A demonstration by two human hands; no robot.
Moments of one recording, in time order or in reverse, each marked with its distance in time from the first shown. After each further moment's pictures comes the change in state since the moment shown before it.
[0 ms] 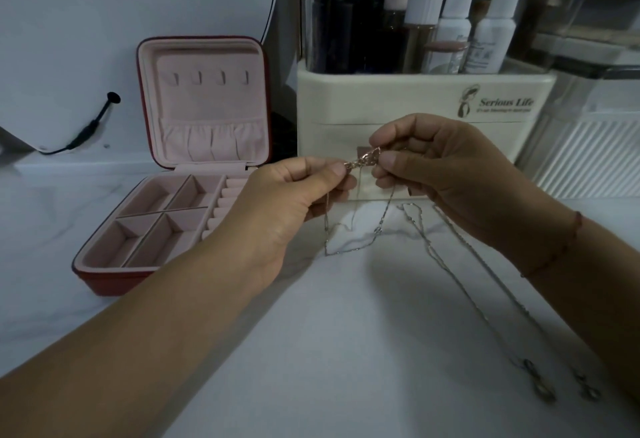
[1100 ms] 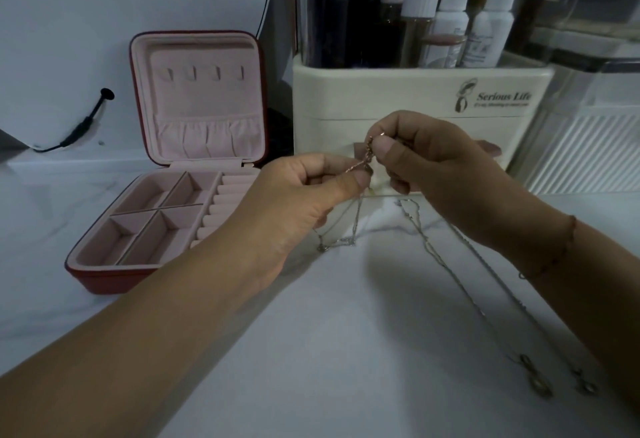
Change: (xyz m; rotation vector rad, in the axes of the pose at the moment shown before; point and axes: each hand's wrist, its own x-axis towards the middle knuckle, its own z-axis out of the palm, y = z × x) left_hand -0.006 0.003 0.003 0.137 -0.128 0.085; right_hand -0.003 -0.002 0.007 -0.416 -0.046 -0.105
